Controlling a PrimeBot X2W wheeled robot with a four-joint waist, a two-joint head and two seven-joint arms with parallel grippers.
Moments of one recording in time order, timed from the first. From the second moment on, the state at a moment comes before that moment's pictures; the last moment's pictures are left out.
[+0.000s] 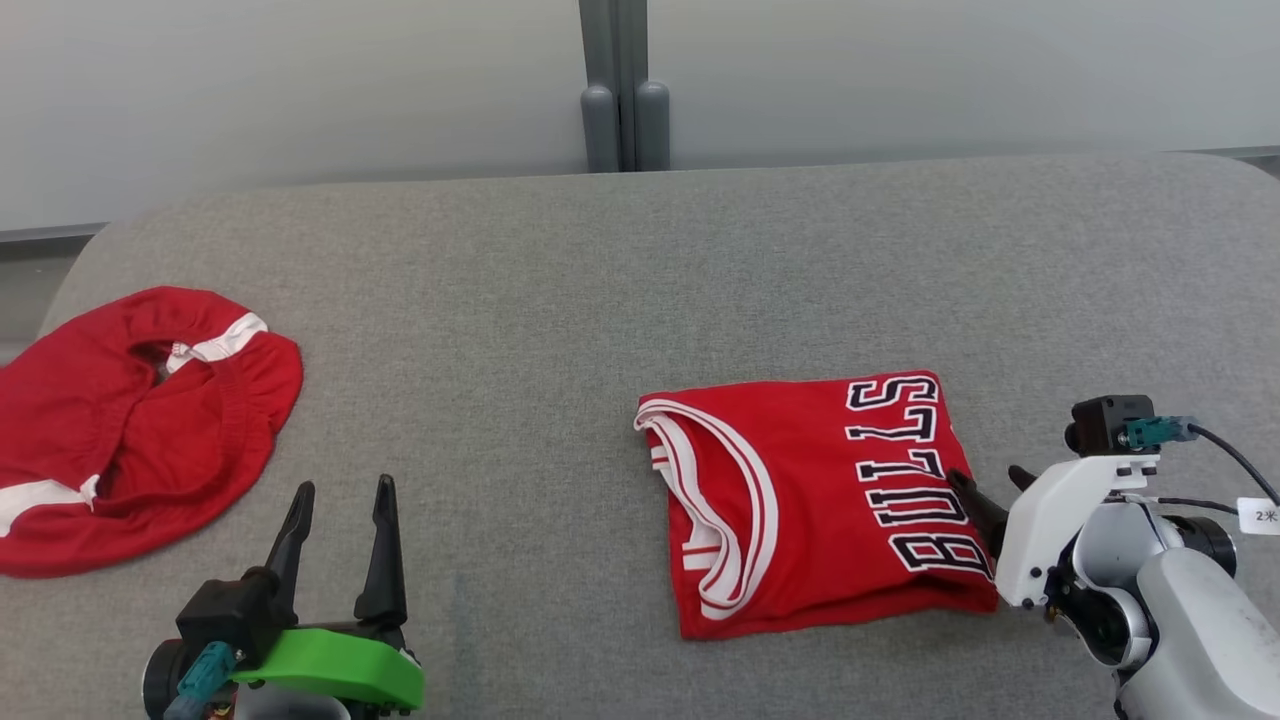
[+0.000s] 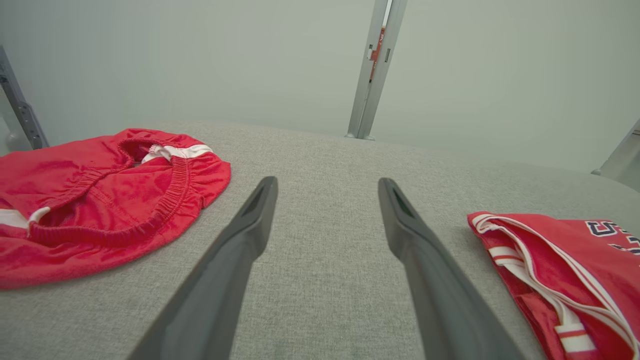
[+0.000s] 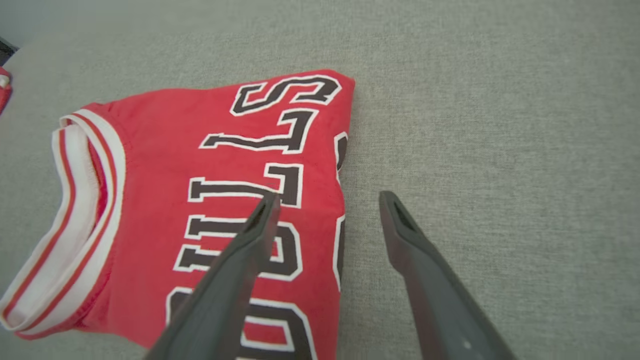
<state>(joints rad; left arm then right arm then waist) -0.04 0.05 -0.04 0.27 -0.26 -0.12 -0.26 -0.27 -0.27 0.17 0.41 0.52 0.13 0.36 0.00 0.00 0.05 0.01</state>
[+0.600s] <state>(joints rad) -0.07 0.05 -0.06 0.26 -0.26 -0.12 -0.26 -0.32 -0.31 0.18 0.53 0.46 0.13 0.52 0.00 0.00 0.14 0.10</state>
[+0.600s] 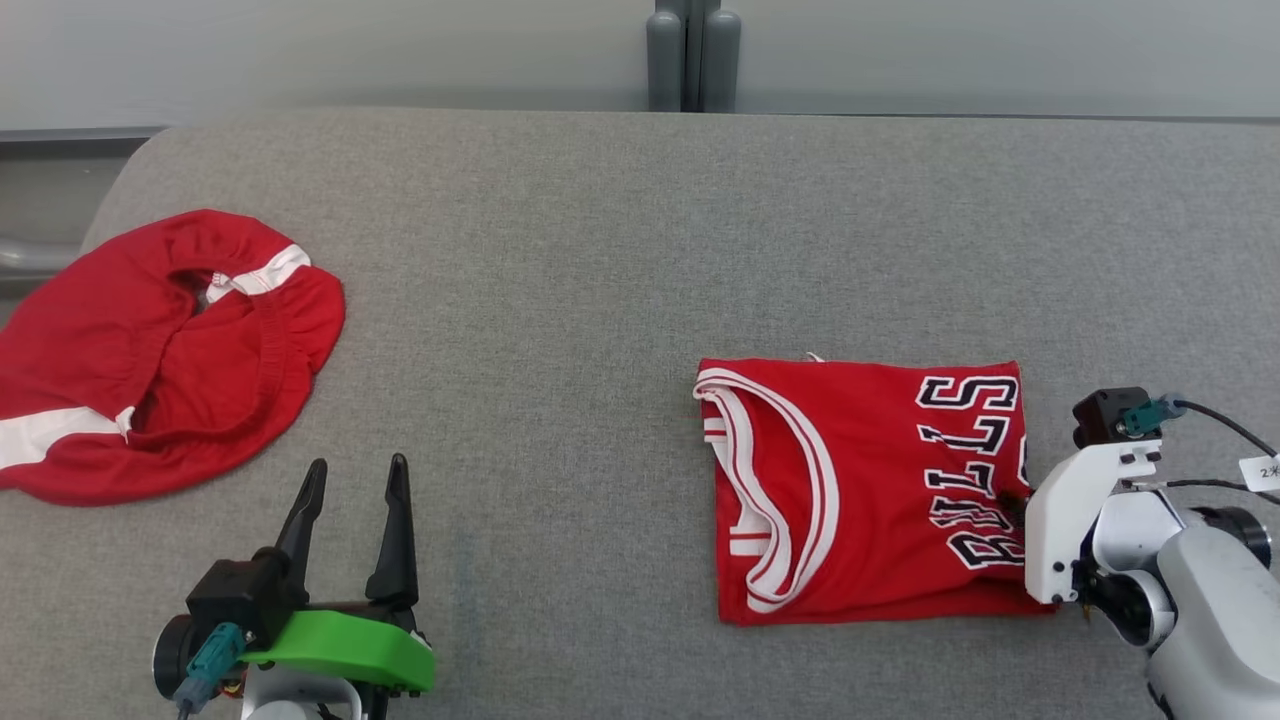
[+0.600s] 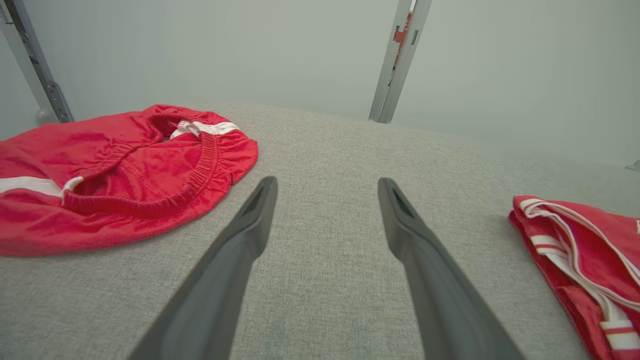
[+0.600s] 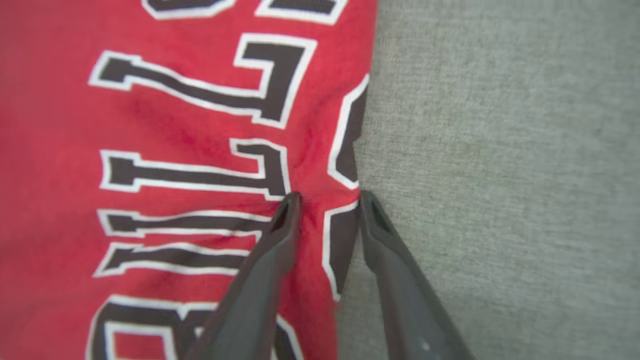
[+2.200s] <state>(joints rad) -0.25 0.12 -0.12 -0.04 -0.18 -0.13 -0.26 -0.68 -0.54 -0.31 0.62 -0.12 0.13 0.07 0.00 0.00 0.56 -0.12</state>
